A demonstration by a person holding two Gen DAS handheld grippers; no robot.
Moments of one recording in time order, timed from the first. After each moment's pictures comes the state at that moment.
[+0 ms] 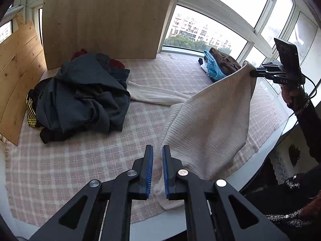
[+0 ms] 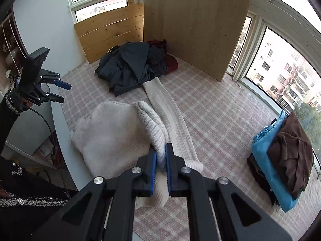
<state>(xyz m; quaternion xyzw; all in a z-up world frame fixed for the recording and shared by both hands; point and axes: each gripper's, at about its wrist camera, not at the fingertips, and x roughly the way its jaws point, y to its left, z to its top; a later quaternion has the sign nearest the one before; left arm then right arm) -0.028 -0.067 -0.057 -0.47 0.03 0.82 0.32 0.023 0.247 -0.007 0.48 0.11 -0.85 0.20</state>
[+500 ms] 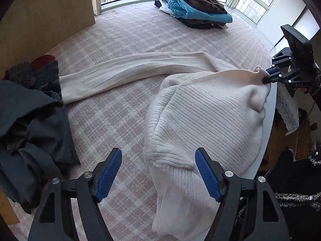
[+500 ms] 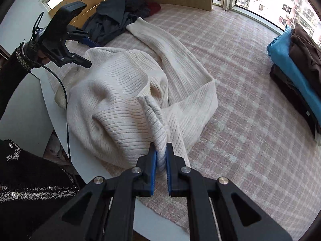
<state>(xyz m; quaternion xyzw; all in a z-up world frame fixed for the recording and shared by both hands) -0.104 0.074 -0.145 -0.55 0.22 0.68 0.43 0.069 0.297 -0.136 0.58 0.01 -0.80 0.16</state>
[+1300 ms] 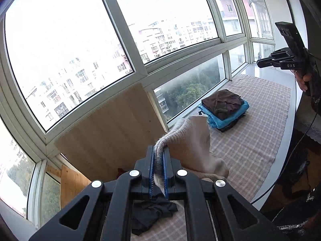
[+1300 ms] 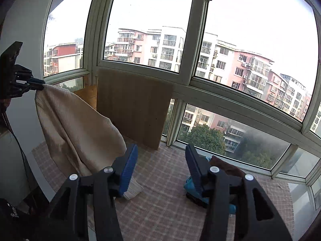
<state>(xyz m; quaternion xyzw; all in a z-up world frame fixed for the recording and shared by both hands) -0.027 -0.016 0.253 -0.22 0.27 0.88 0.32 0.109 0.262 0.206 0.26 0.09 -0.96 0.04</state>
